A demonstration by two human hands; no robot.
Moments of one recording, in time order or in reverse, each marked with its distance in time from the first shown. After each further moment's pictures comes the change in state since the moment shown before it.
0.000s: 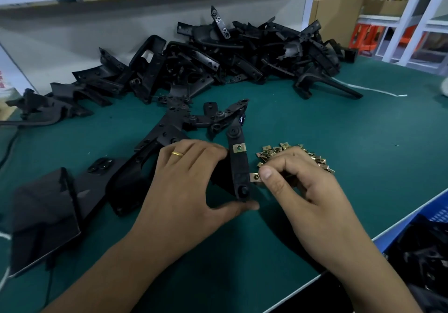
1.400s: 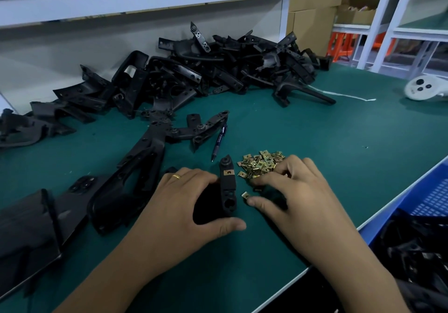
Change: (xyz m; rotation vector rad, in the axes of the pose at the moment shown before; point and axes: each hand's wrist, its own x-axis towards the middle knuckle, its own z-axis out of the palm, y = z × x) left_hand -0.001 0.002 0.002 -0.183 -0.318 -0.138; right_hand 0.000 0.032 -0.027 -0.743 -0.003 -0.083
